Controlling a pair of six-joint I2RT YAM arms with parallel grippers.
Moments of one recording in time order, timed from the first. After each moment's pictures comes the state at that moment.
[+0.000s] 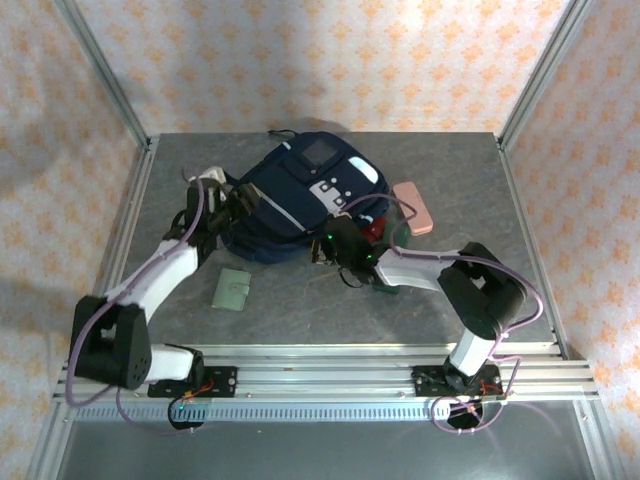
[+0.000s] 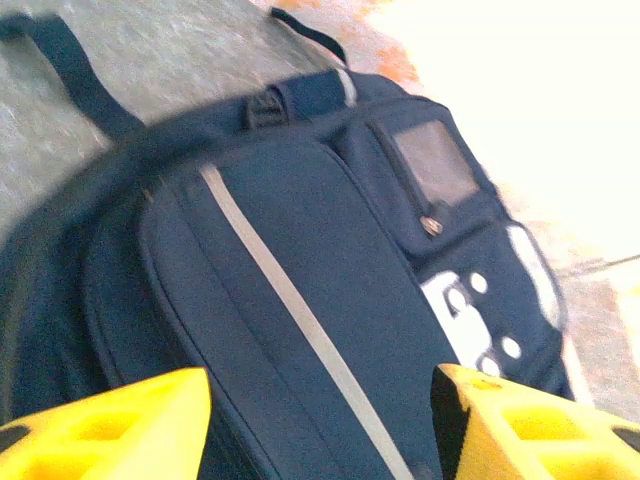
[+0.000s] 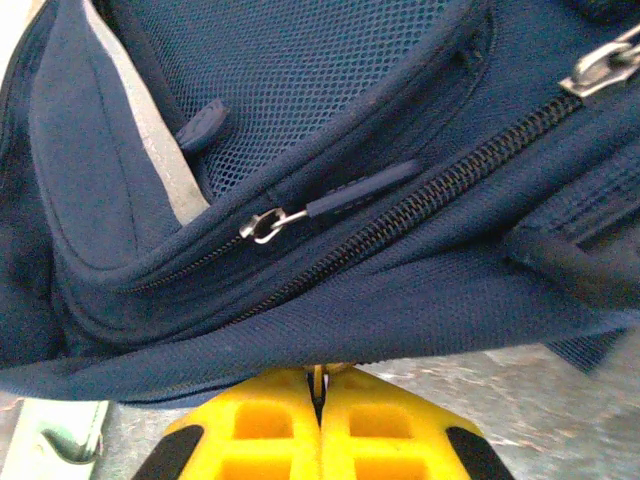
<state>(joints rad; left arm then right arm) -0.17 1.28 0.78 0.00 0.10 -0.72 0.80 1.73 0.91 0.12 0.02 0.79</state>
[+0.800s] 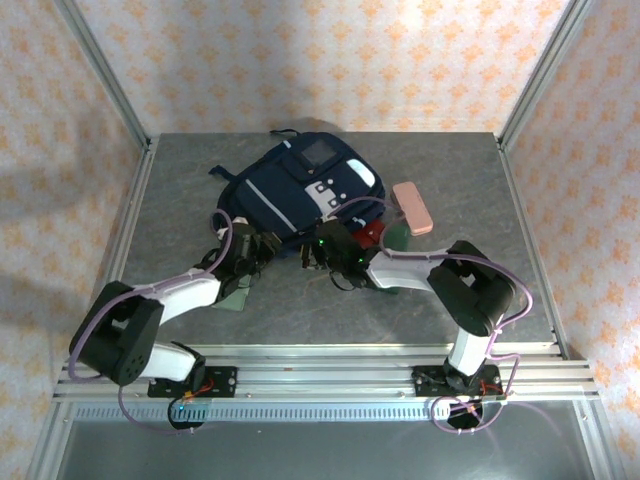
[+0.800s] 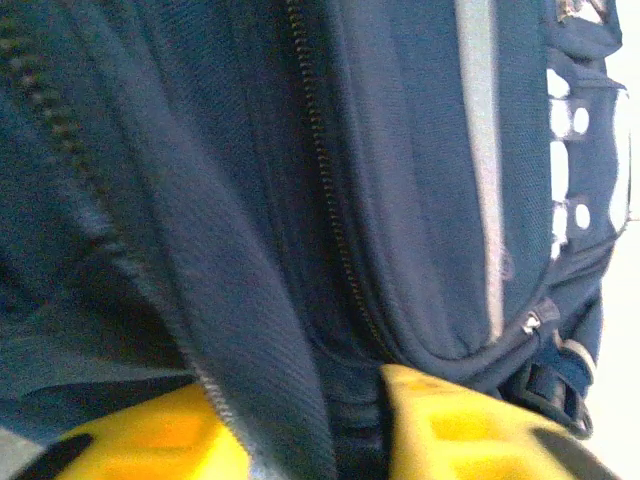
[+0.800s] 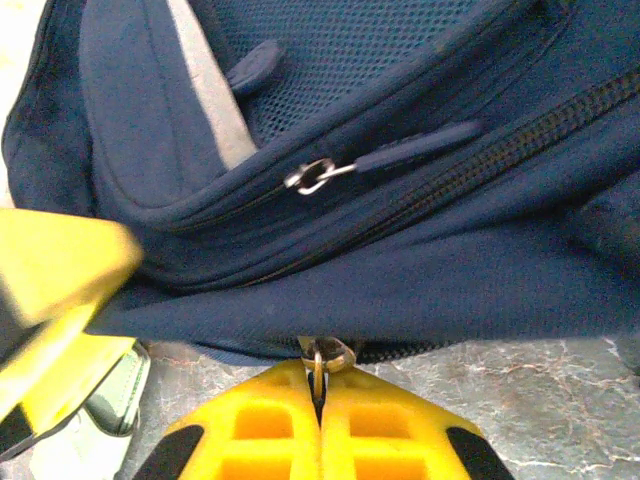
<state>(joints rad) -0.39 1.40 0.52 0.21 0.02 -1.13 0.85 1.76 0.93 0.16 -0.01 0.79</state>
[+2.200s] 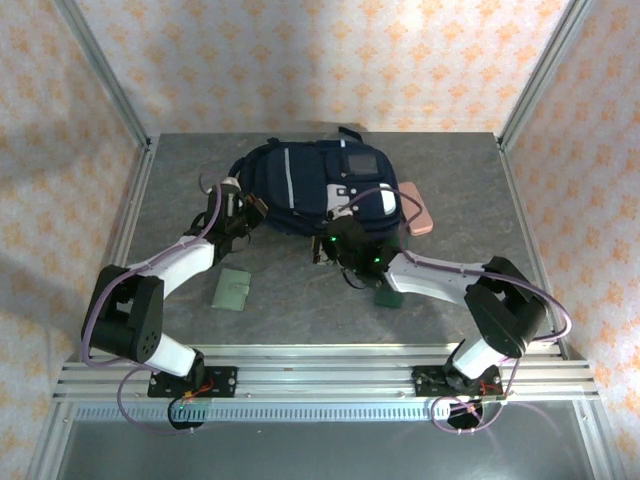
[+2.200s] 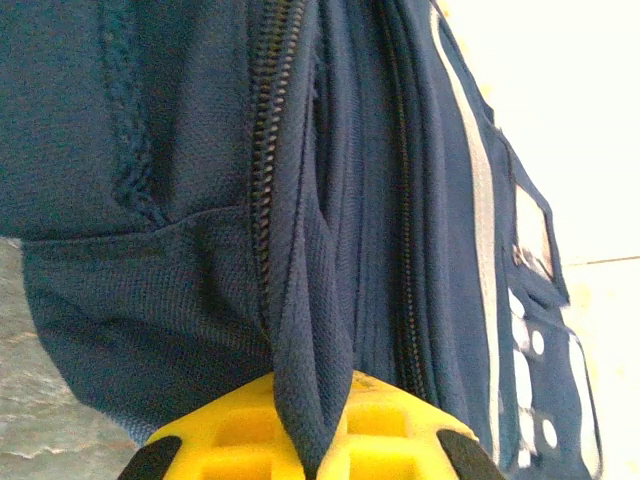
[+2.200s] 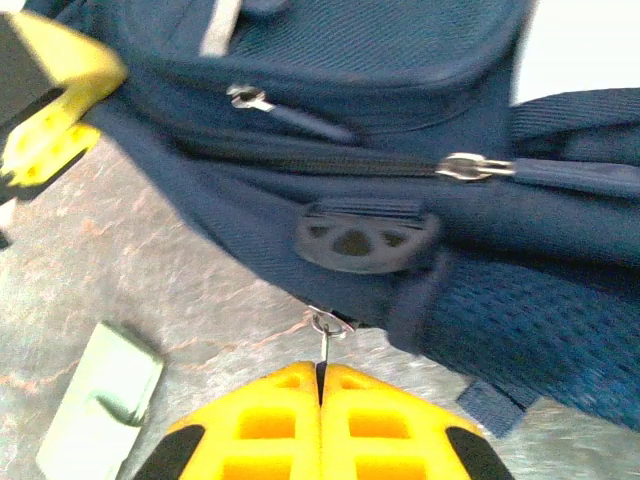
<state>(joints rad) -0.20 1.49 0.80 0.11 0.09 -0.89 0.86 1.58 0.90 0.05 0.08 0.70</state>
